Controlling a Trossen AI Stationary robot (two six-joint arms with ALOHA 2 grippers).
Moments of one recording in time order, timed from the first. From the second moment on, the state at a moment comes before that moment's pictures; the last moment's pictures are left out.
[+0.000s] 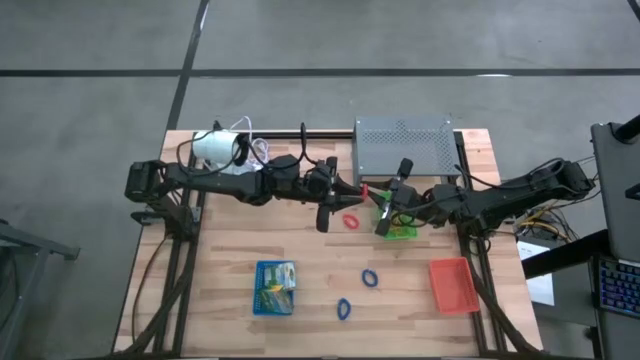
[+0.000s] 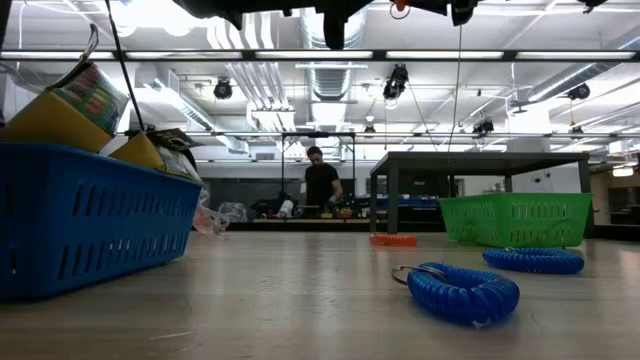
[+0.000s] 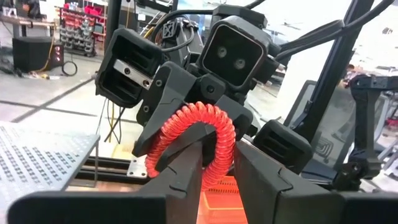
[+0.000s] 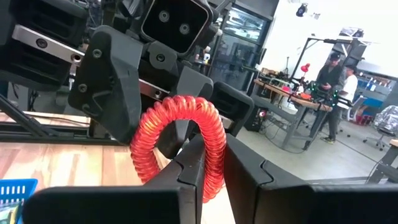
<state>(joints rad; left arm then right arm) 0.07 1.67 1.17 0.52 0.22 -0.21 0.19 1.12 0.68 0.50 0.58 -0.27</state>
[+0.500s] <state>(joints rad) 0.07 1.67 1.17 0.49 0.22 -0.27 0.19 1.12 0.68 0.50 0.58 -0.27</state>
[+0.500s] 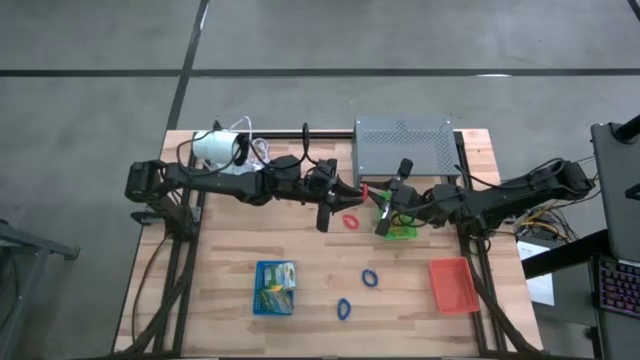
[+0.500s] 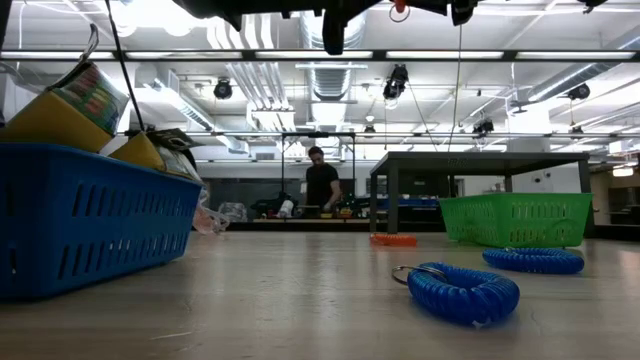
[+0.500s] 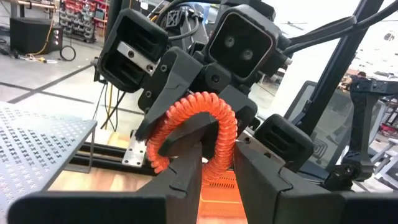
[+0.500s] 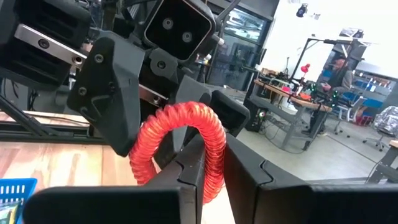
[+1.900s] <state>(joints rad) 0.07 1.65 1.17 0.47 0.23 -0.33 0.19 1.12 0.68 0.49 0.58 -0.30</state>
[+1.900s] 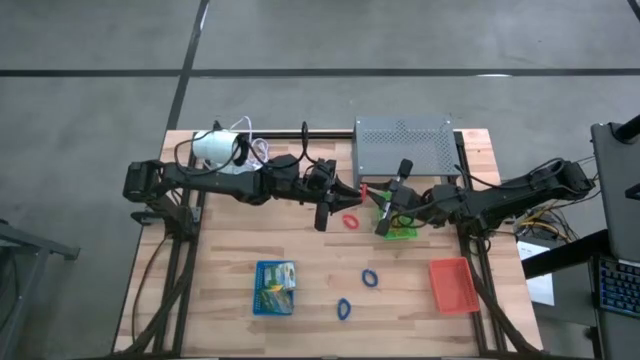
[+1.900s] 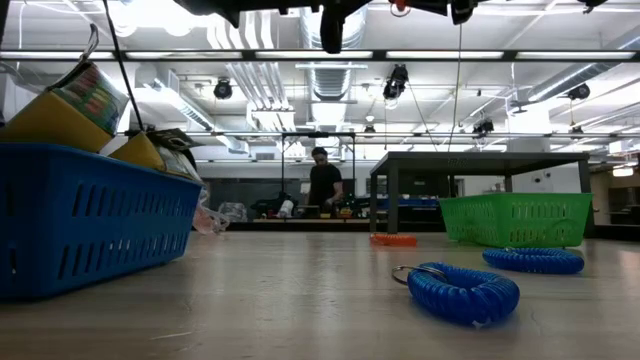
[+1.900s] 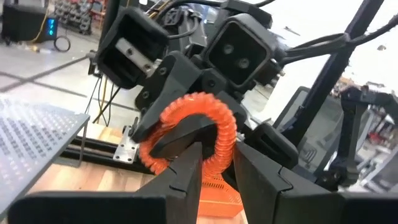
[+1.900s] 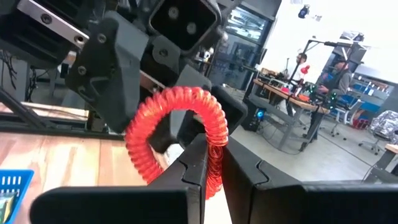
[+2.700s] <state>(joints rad) 0.05 1.65 1.17 0.23 0.24 -0.27 0.19 1.01 0.68 0.45 0.64 -0.37</state>
